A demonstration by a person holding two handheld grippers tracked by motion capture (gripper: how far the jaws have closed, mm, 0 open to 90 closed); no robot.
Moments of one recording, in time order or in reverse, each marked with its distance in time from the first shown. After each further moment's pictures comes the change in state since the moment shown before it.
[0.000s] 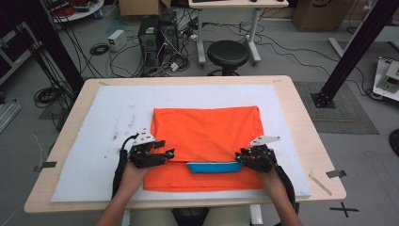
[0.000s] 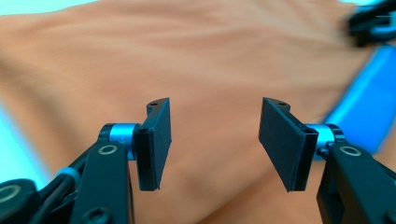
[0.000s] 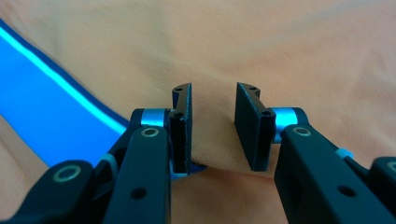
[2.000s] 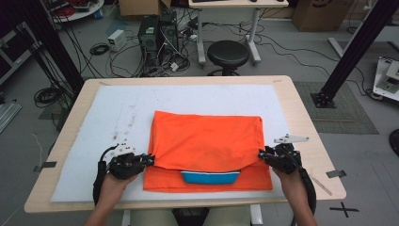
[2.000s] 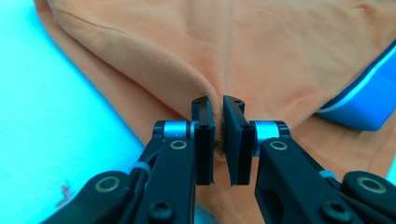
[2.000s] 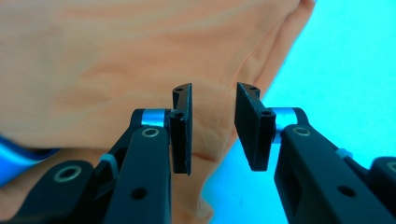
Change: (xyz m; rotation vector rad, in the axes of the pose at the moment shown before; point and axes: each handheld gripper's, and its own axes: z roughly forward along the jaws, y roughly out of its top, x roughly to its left) left arm 0.010 -0.029 -0.040 0.034 -0.081 -0.025; right arm -0.029 -0.009 -0.043 0.034 -0.157 0.145
